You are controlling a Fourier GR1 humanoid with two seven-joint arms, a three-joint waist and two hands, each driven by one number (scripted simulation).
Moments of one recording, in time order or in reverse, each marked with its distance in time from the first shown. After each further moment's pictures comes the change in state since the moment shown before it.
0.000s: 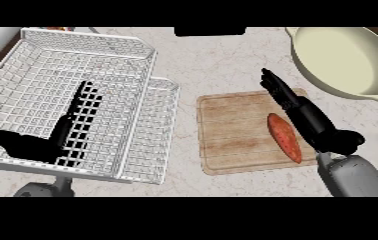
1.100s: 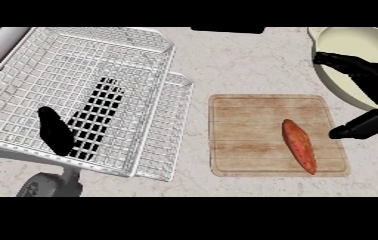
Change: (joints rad) left arm -0.068 0.010 -0.061 0.013 0.153 -0.186 -0.011; right arm -0.199 -0.276 -0.171 0.366 0.030 0.418 -0.485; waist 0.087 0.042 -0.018
